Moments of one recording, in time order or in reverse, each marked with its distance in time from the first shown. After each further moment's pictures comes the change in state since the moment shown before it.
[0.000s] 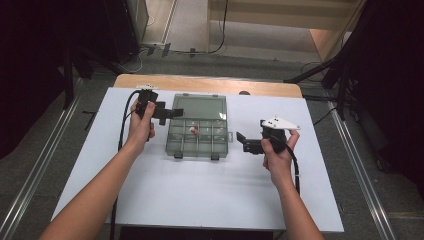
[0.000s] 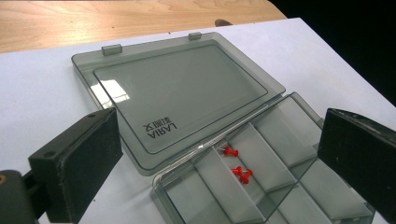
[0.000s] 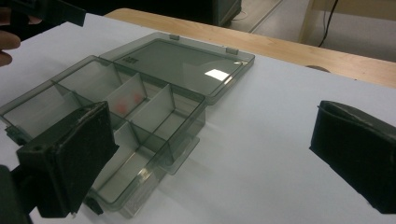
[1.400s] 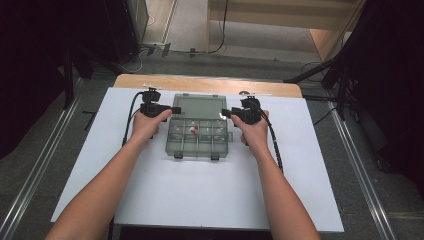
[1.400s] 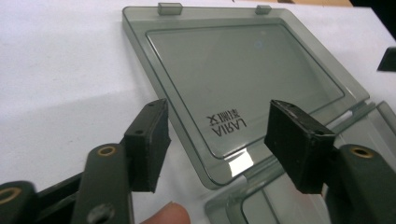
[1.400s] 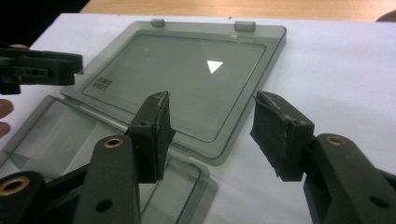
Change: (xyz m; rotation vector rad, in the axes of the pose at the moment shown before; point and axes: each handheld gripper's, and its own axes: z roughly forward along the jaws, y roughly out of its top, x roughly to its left) left arm 0.038 -0.004 0.039 0.081 0.126 -0.188; right arm -0.028 0.036 0.120 0.216 0.103 0.271
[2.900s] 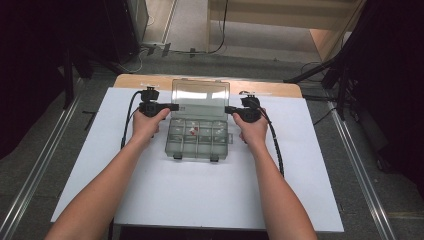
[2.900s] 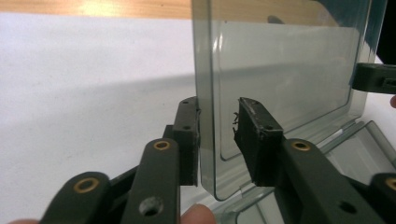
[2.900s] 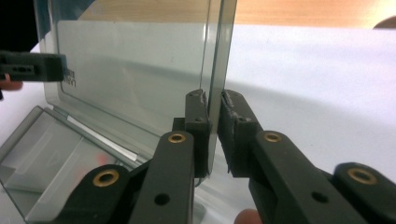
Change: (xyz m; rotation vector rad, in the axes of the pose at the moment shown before) left arm -0.004 0.001 -0.009 -0.061 -0.041 0.051; right arm -0.008 0.002 0.007 -0.026 0.011 -0.005
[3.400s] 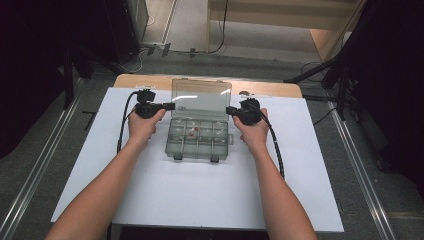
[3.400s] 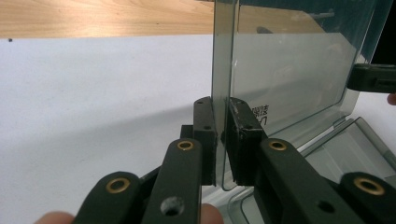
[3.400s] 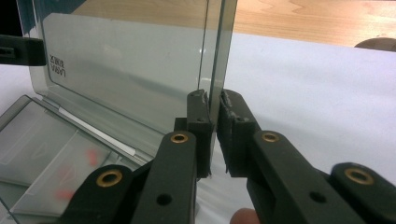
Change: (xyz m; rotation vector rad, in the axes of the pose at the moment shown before) left arm 0.001 -0.007 -0.011 -0.064 -0.012 0.060; right arm 0.008 -0.006 -0.008 -0.033 -0.055 -0.083
